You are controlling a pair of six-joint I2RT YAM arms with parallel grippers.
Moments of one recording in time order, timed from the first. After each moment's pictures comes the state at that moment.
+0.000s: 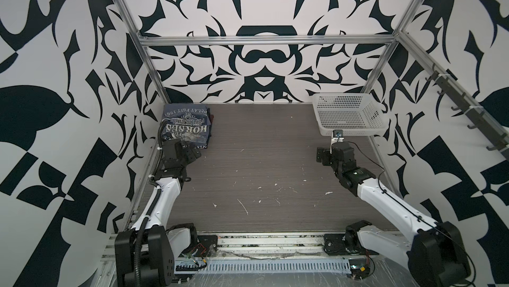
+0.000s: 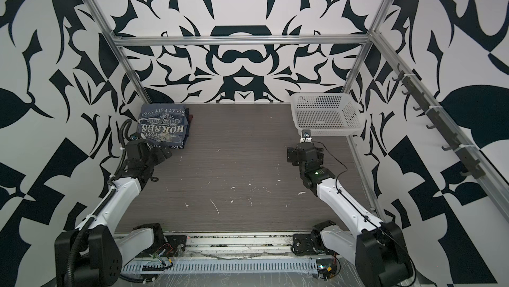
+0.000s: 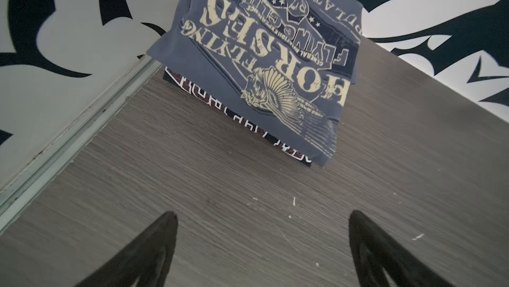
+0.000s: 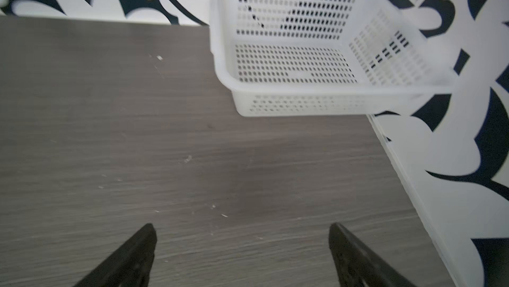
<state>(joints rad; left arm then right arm) 0.10 1.11 0.57 -0.08 -0.09 -0.34 0.29 1.10 0.56 -0.08 0.40 0.14</state>
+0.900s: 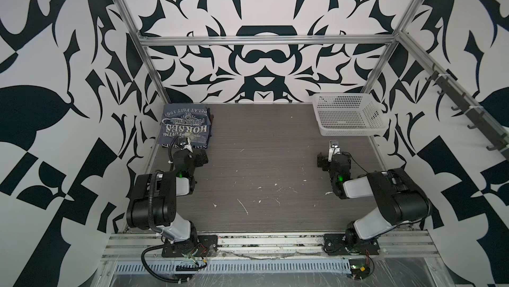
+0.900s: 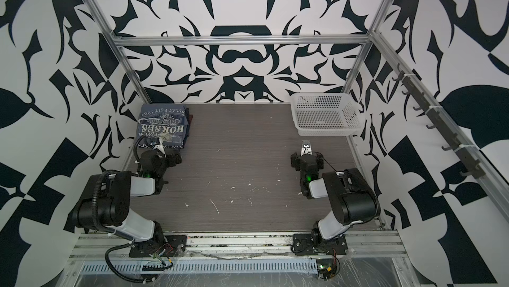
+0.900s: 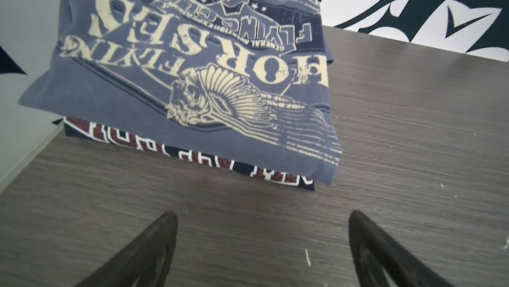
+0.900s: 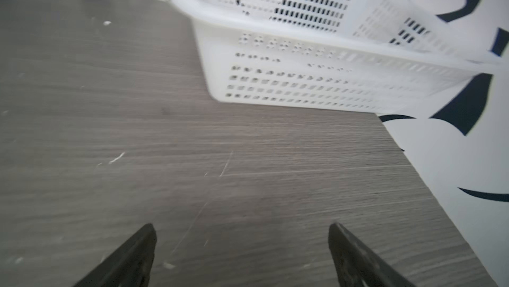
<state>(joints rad) 0.09 1.56 0.37 0.79 0.03 -0.11 0.14 1.57 0.31 0.83 0.34 -0.03</state>
